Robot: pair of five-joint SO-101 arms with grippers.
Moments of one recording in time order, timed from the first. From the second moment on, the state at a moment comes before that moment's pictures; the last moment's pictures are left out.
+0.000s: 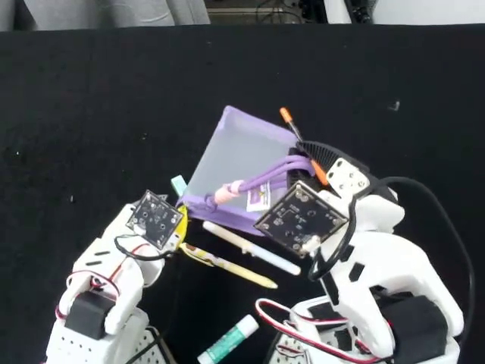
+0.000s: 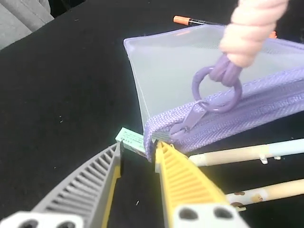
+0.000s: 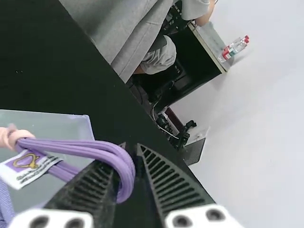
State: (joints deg) left arm 14.3 -105.0 82.5 58.8 -19.8; right arm -13.8 -67.3 21.4 72.7 45.8
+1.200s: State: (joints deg) left arm 24.4 -104.9 95.3 34.4 -2.7; right arm -13.8 -77.1 21.0 75.5 45.8
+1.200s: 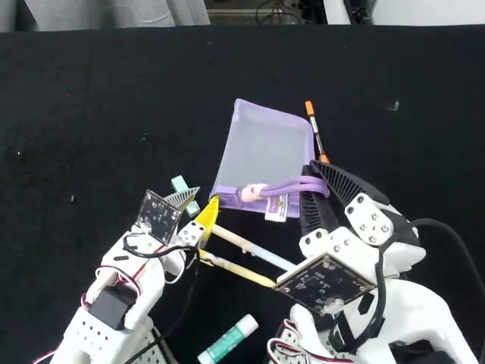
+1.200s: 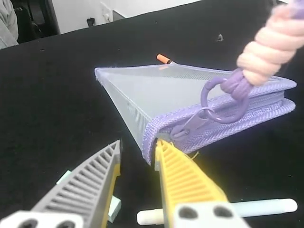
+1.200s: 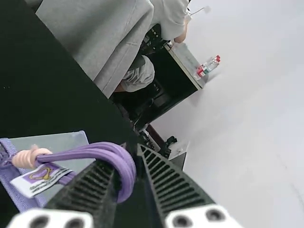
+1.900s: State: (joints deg) left arm 32.1 -104.2 95.7 21.8 -2.6; right arm -13.8 -77.4 20.9 75.5 45.8
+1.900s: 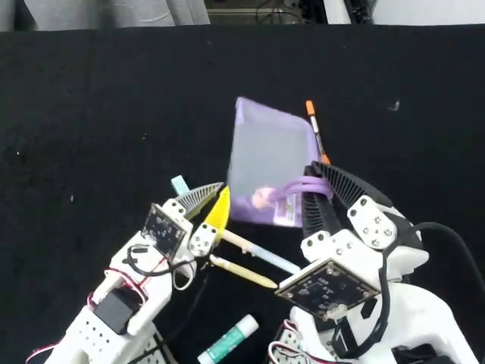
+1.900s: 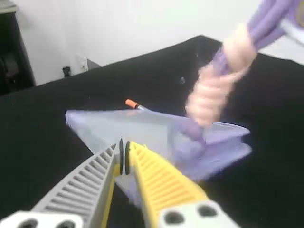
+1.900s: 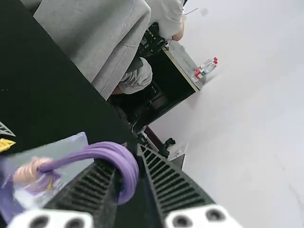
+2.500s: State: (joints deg) left arm 32.2 -104.2 93.1 37.8 3.6; right arm -15.5 -77.4 22.7 68.9 44.0
